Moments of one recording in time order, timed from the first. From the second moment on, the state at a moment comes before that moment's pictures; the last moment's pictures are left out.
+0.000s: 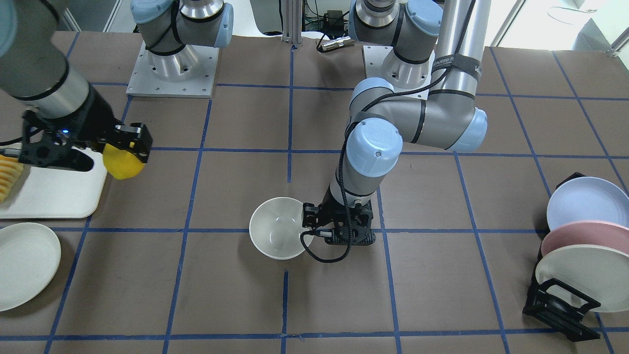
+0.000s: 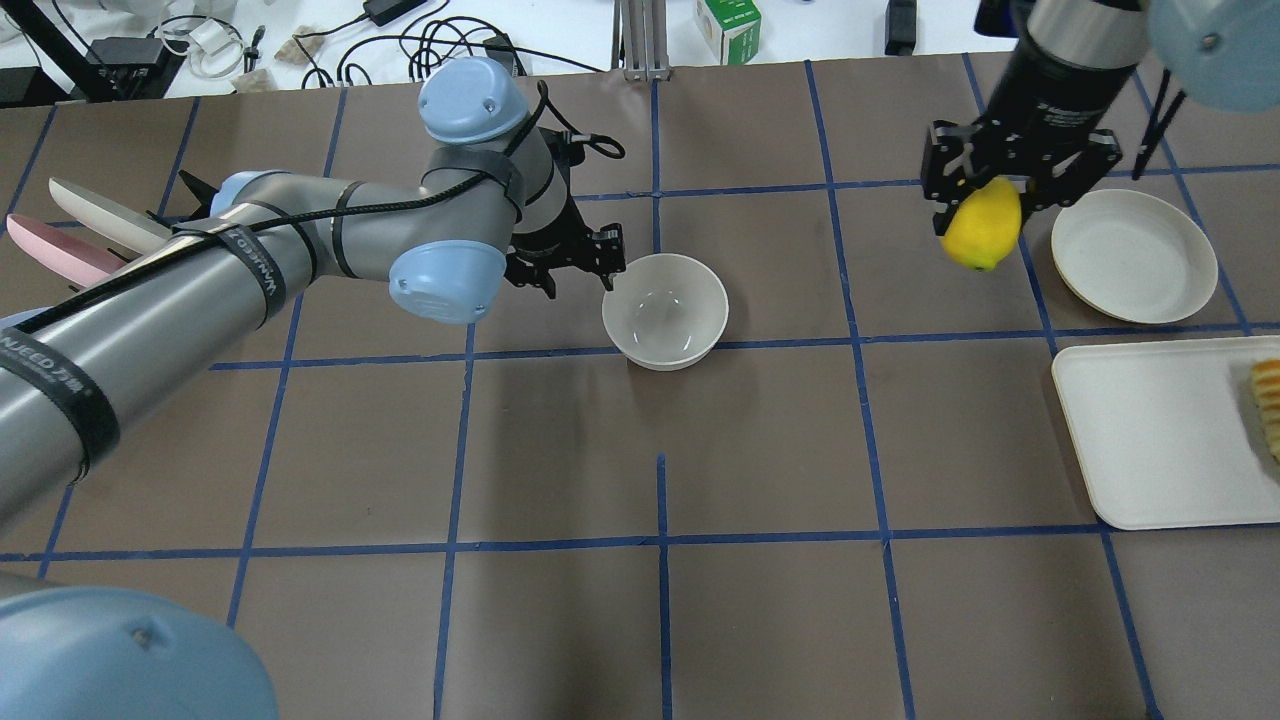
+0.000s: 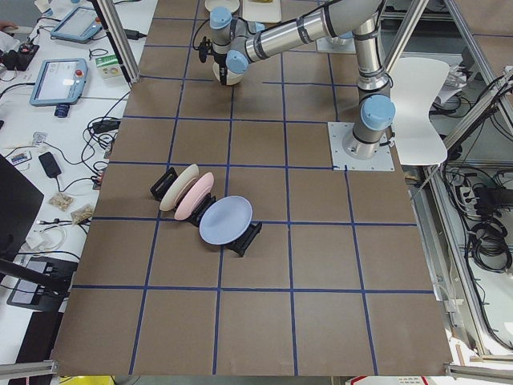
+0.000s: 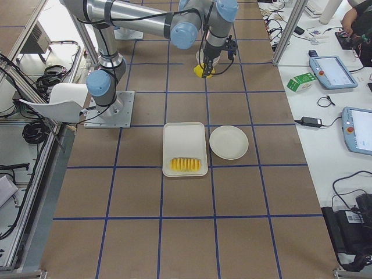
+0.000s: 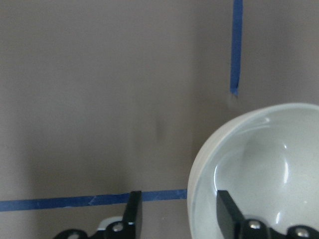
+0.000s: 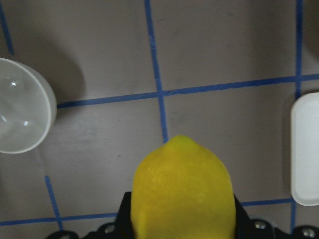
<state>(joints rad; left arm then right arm) -1.75 -1.98 -1.67 -0.96 1.45 -0.22 1.53 -1.44 1.51 -1.54 -1.52 0.06</state>
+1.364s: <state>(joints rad) -1.50 -1.58 -1.48 -1.64 1.55 0.05 1.92 -1.03 1.51 -2.02 -1.52 0.30</state>
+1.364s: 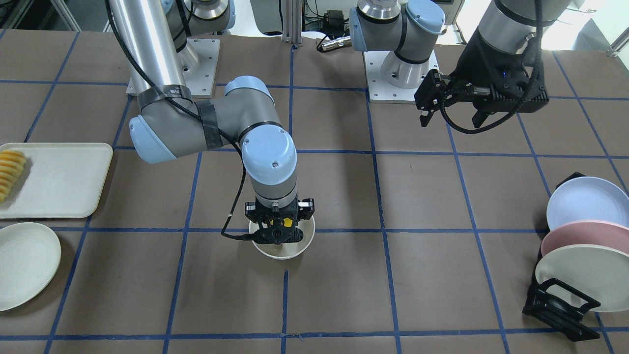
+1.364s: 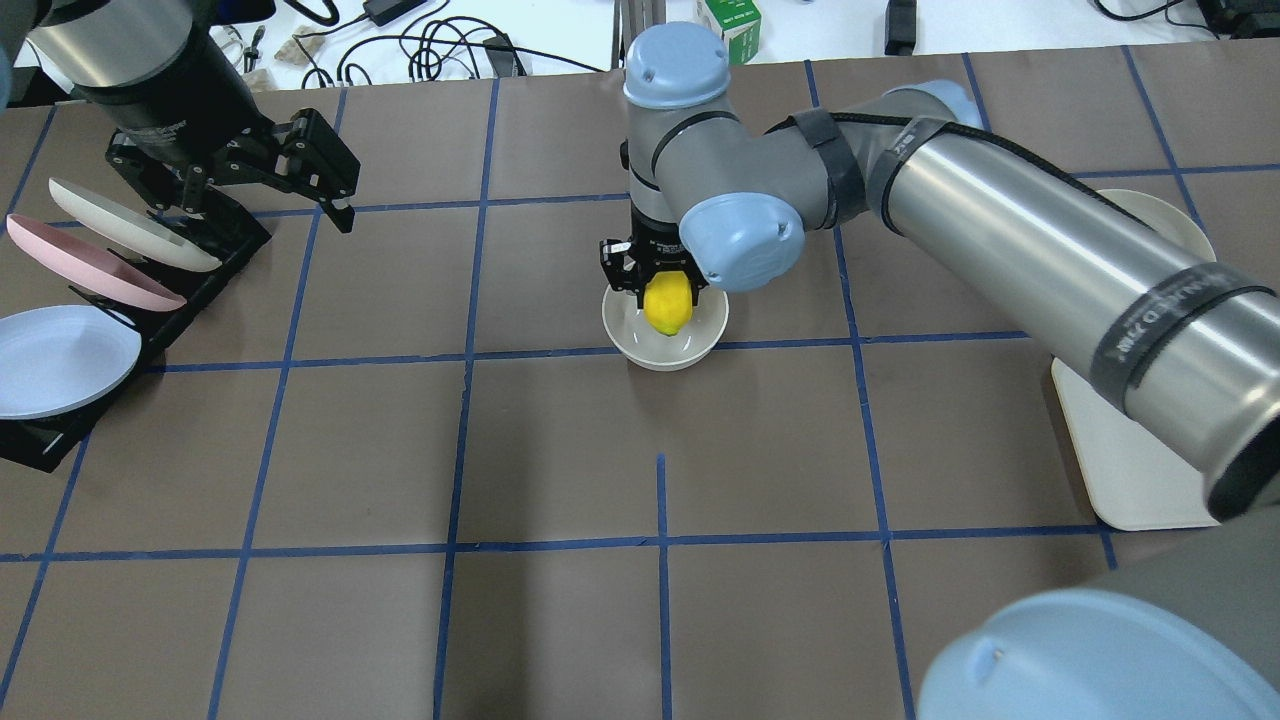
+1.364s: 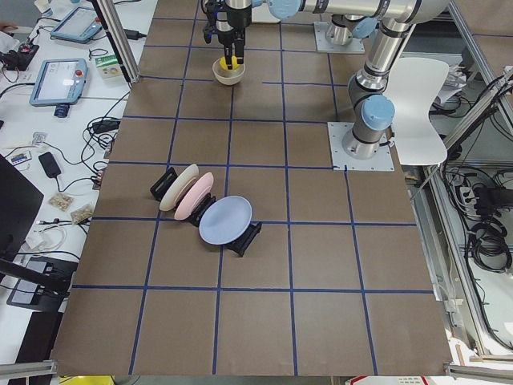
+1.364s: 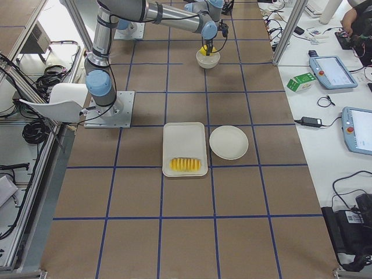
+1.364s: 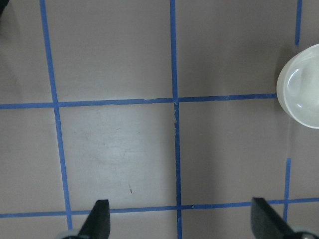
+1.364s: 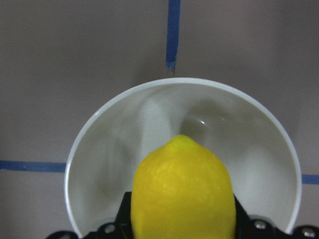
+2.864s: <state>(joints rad) -1.50 -1.59 -1.48 -1.61 1.55 0.04 1.90 -1.32 1.57 -1.92 -1.52 0.30</state>
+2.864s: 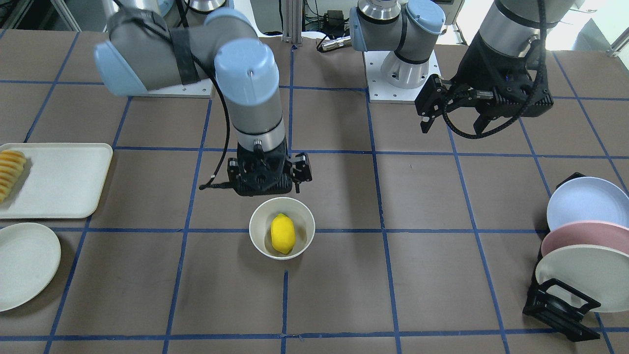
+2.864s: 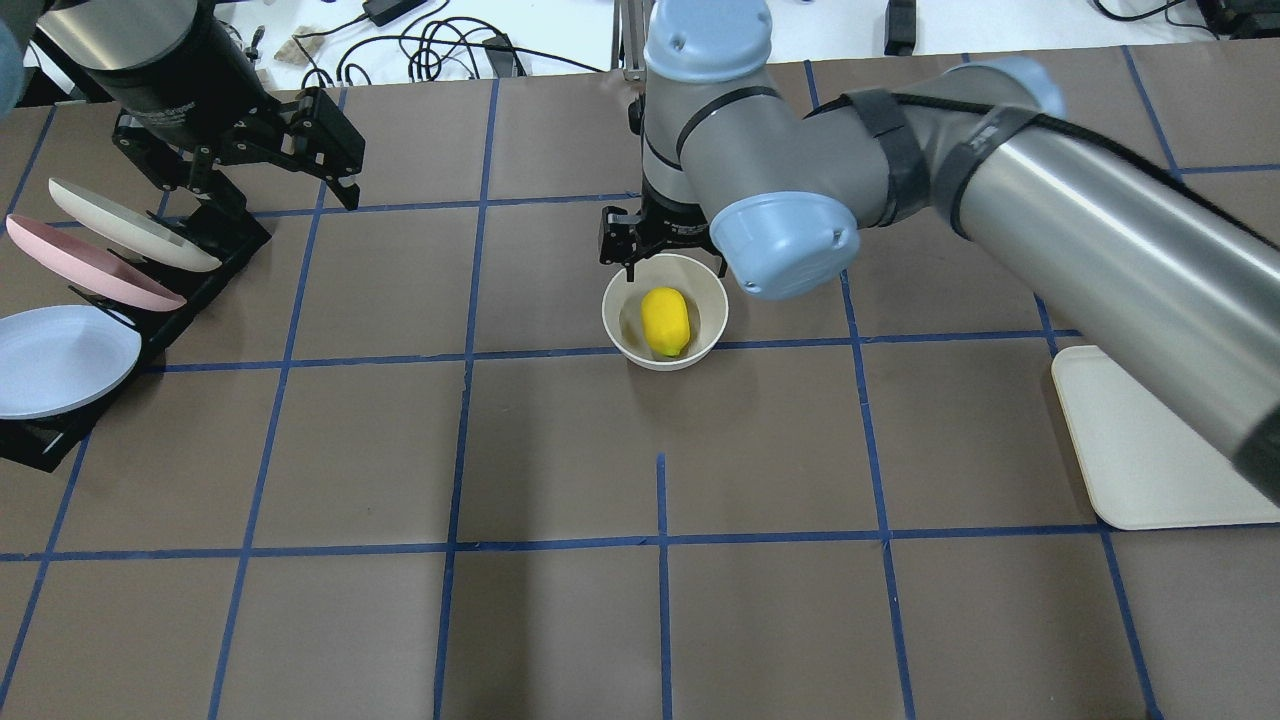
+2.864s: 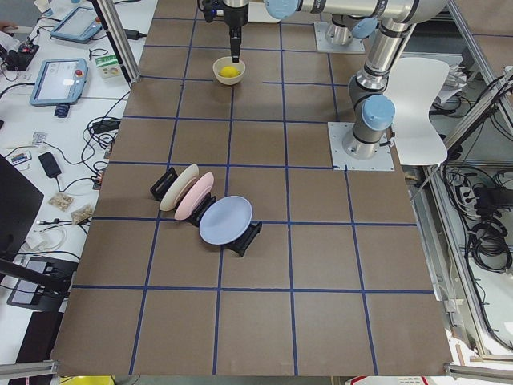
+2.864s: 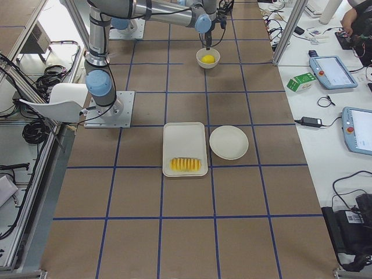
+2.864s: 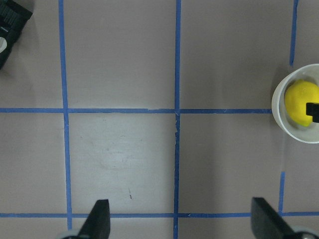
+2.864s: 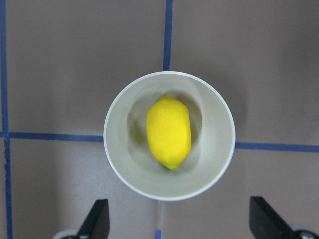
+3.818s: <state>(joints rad) -1.50 -1.59 -1.48 -1.61 1.55 0.04 1.64 -1.63 1.57 -1.65 -1.55 0.11</state>
